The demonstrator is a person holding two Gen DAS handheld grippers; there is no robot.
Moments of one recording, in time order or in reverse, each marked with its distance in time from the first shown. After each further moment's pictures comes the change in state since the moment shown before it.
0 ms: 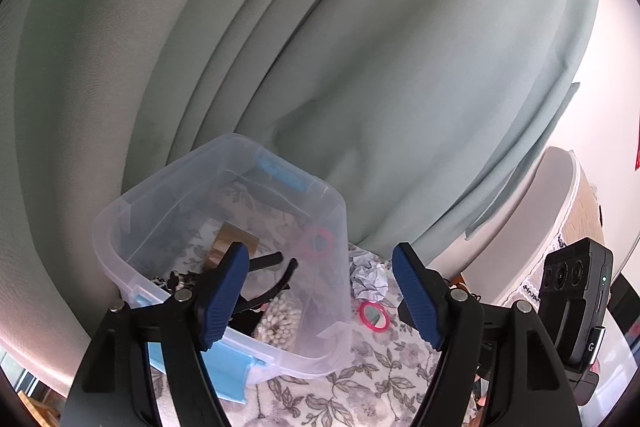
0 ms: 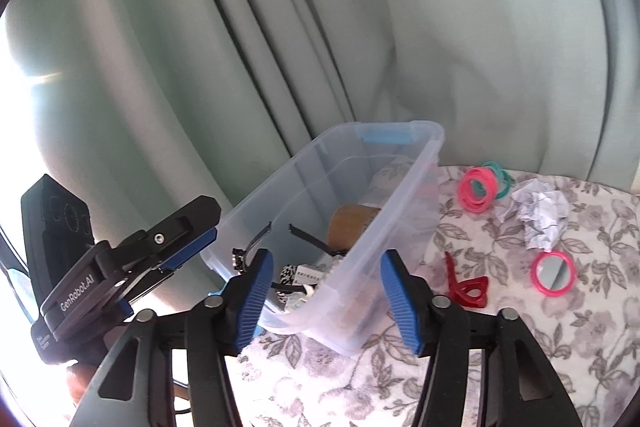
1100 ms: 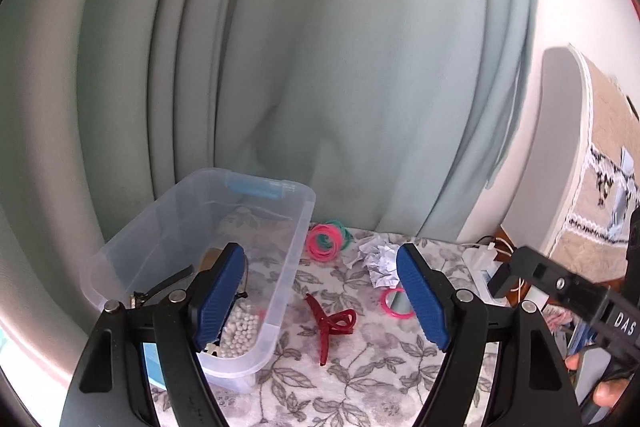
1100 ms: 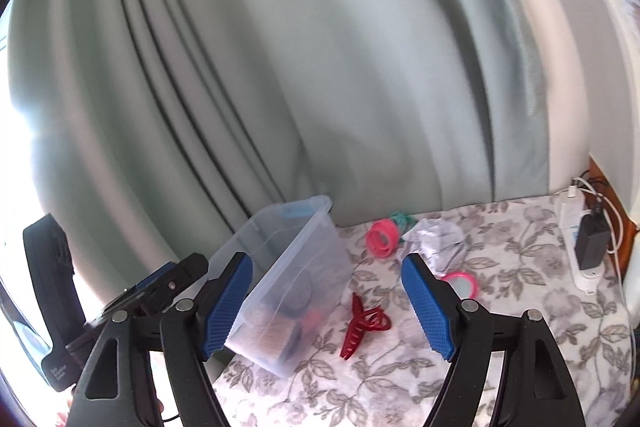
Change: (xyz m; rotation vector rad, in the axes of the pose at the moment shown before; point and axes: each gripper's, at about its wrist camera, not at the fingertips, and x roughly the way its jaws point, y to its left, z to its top) left arm 0.023 -0.126 -0.025 0.347 0.005 0.206; right arm -0.116 -0.092 -0.010 0.160 -0.278 -0.113
